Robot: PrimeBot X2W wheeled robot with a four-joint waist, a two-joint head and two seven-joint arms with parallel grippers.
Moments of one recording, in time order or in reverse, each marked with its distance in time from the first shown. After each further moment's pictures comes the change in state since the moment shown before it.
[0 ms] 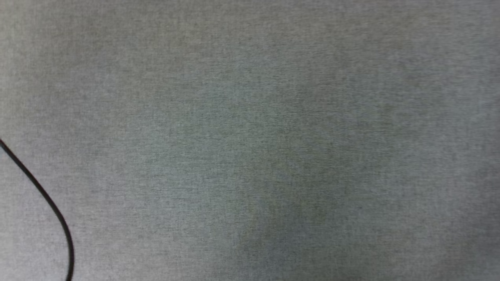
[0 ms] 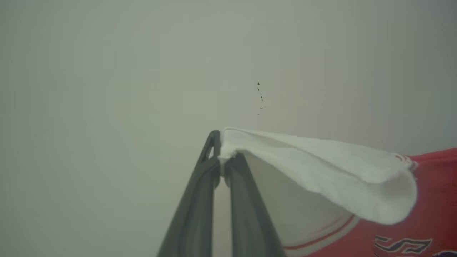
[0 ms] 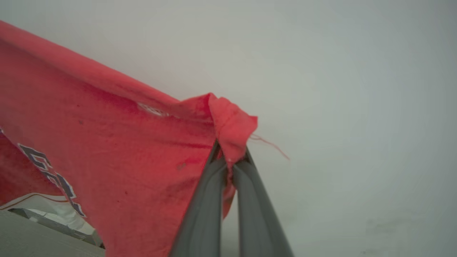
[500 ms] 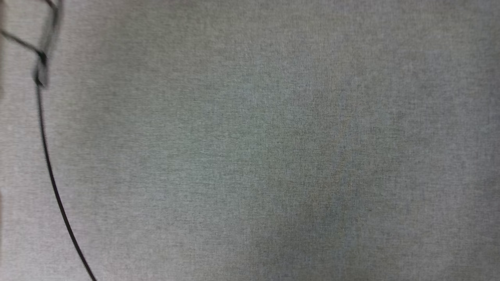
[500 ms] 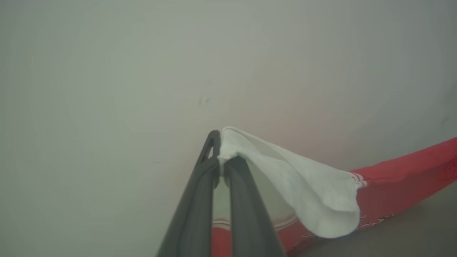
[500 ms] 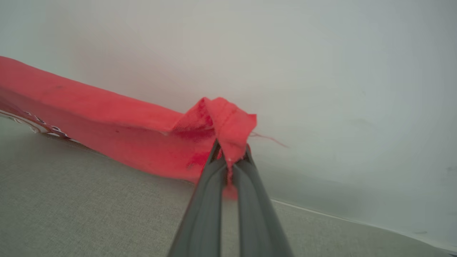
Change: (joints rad) left arm 0.323 -0.117 -0.114 0.211 -0.034 -0.040 -0.194; right arm 0.242 0.041 0.125 0.257 0.023 0.000 -0.208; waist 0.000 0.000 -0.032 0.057
